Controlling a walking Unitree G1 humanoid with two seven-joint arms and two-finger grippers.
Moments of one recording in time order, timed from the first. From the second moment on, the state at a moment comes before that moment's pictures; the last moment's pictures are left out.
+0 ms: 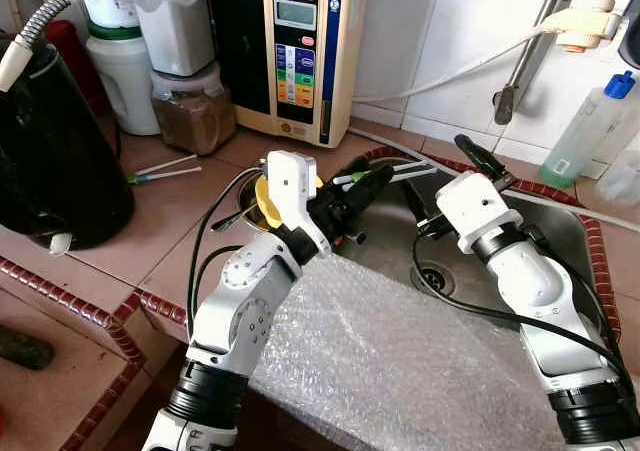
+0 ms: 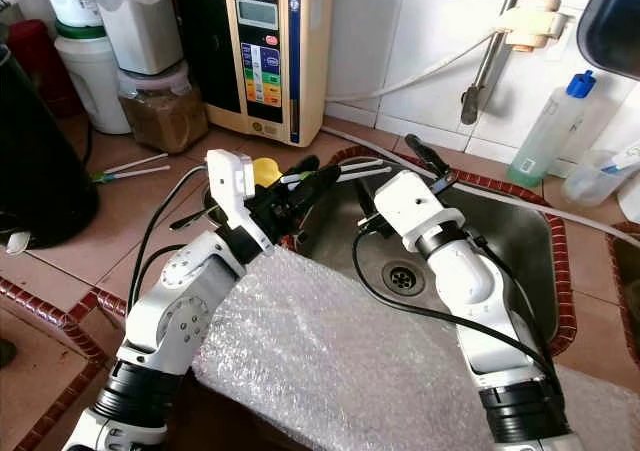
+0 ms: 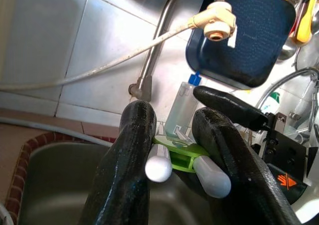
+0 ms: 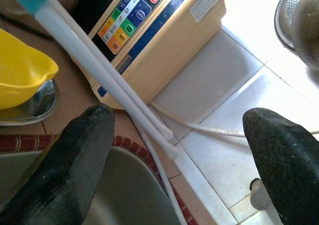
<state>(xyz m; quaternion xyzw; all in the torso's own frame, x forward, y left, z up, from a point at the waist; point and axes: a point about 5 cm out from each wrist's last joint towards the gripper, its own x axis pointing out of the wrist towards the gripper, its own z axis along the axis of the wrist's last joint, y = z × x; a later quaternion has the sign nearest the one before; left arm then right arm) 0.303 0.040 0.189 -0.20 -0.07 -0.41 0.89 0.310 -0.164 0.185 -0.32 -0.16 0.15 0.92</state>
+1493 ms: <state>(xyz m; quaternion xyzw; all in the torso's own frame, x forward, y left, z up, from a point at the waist) 0.296 0.032 0.176 -0.11 -0.06 -0.43 0.89 0.316 -0.148 0.155 -0.49 -0.15 0.17 0.84</state>
